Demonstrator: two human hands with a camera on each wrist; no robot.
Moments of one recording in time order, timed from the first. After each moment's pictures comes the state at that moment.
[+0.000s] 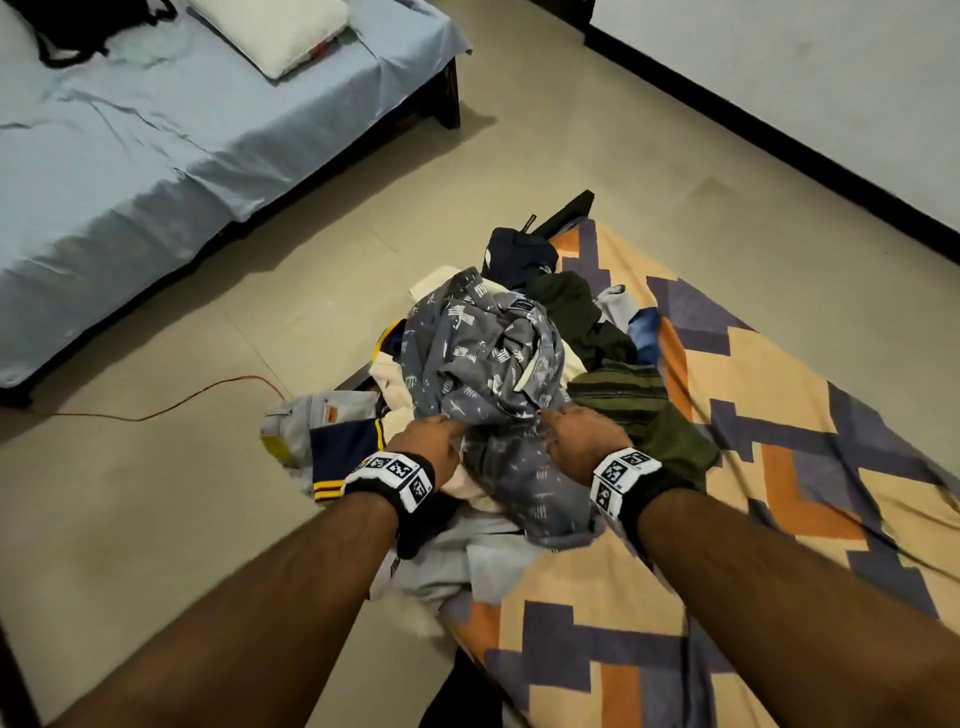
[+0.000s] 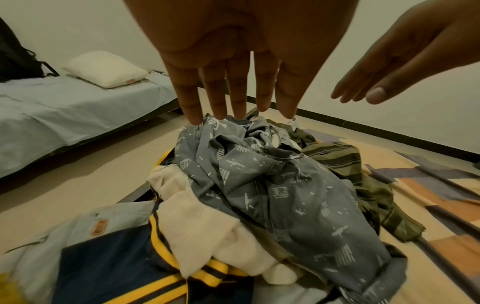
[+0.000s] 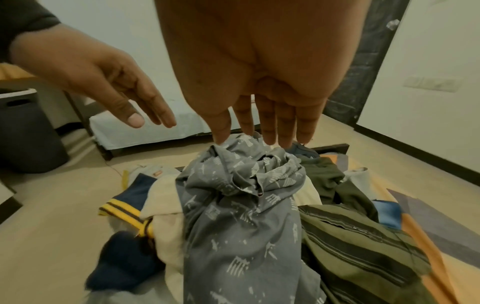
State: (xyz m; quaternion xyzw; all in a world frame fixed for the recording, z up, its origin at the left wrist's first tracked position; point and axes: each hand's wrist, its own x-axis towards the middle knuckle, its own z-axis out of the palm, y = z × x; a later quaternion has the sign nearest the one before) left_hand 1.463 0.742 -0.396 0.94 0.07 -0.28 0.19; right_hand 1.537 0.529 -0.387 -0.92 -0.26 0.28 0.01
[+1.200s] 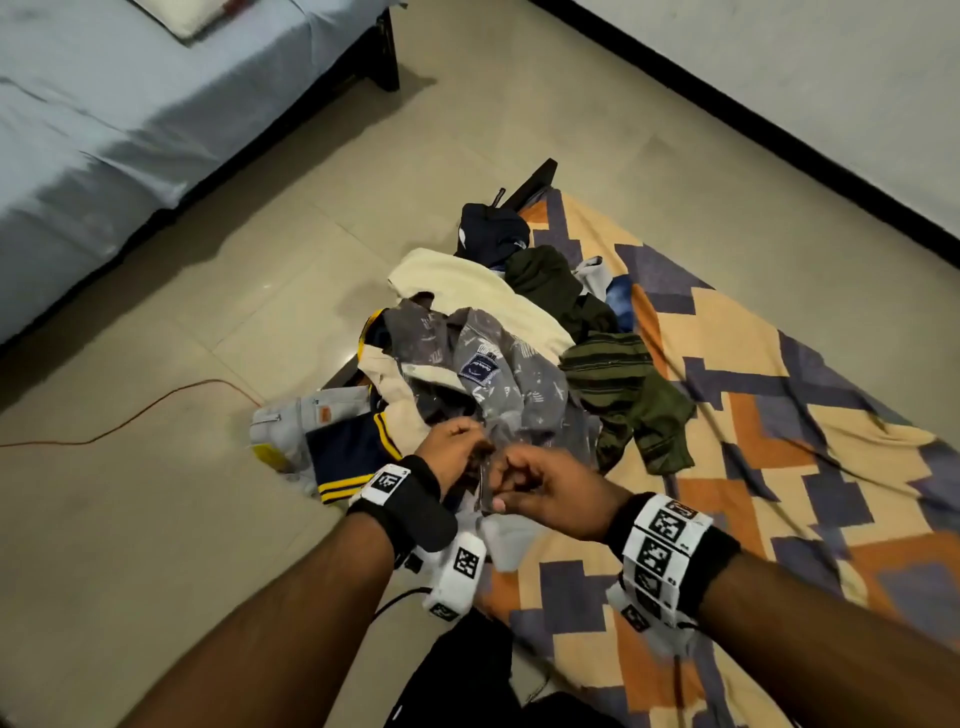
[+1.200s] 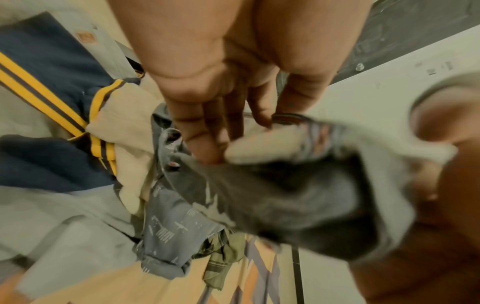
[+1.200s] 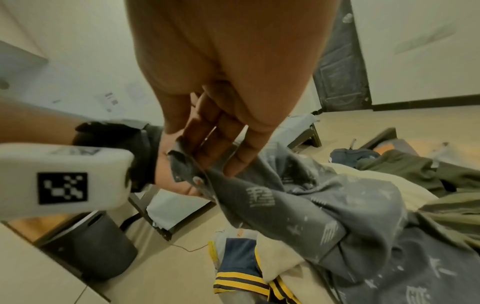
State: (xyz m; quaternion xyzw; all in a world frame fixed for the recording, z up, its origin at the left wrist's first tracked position) left_hand 1.424 0.749 -0.356 0.58 0.32 -0.25 0.70; right_hand 1.425 0.585 -0.287 -0.74 -0.22 0.40 0.49
